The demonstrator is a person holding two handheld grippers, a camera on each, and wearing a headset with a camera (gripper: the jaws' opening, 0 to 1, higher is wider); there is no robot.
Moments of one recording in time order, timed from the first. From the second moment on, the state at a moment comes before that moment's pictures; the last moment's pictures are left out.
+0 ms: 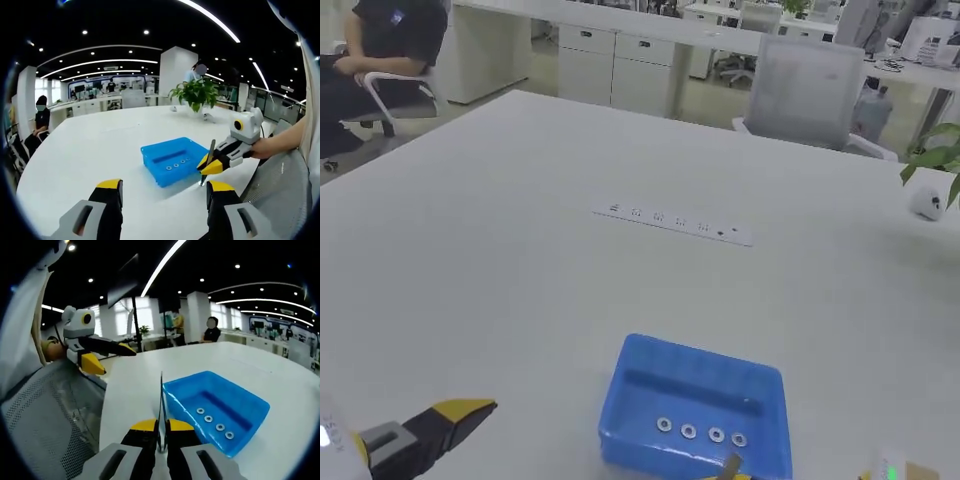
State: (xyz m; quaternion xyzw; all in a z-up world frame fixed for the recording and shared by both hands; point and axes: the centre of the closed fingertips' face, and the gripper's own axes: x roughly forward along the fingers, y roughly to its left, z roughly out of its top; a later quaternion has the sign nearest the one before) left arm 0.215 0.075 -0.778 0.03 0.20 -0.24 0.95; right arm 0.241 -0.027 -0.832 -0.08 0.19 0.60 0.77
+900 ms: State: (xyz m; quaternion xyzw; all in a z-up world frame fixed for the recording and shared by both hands) left arm 0.214 0.075 -0.775 0.03 0.20 -0.24 0.95; right arm 0.248 -0.026 -0.769 -0.05 0.18 0.60 0.78
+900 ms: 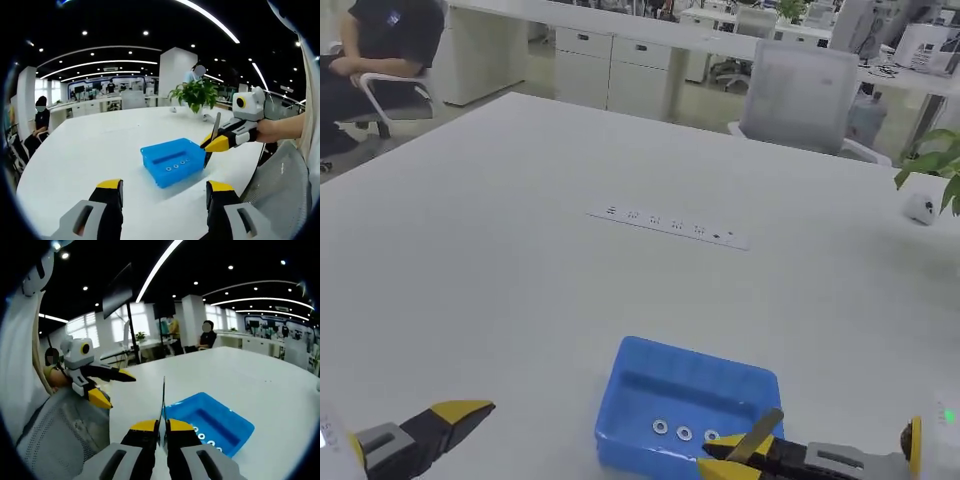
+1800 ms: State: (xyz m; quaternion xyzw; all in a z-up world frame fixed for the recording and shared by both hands) left arm 0.215 0.079 -0.775 0.03 0.20 -0.24 0.95; right arm 0.212 -0.007 -0.833 -0.02 0.25 0.62 0.74
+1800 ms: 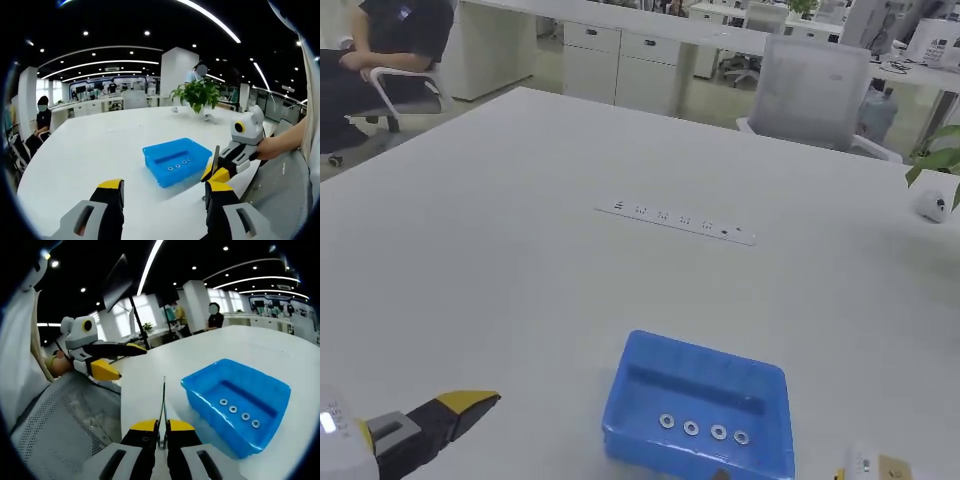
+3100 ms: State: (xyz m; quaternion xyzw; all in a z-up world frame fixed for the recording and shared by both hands) left arm 0.216 0.076 -0.772 0.02 0.19 -0.25 0.95; right arm 0.237 0.004 -0.778 -0.05 0.17 0.62 0.76
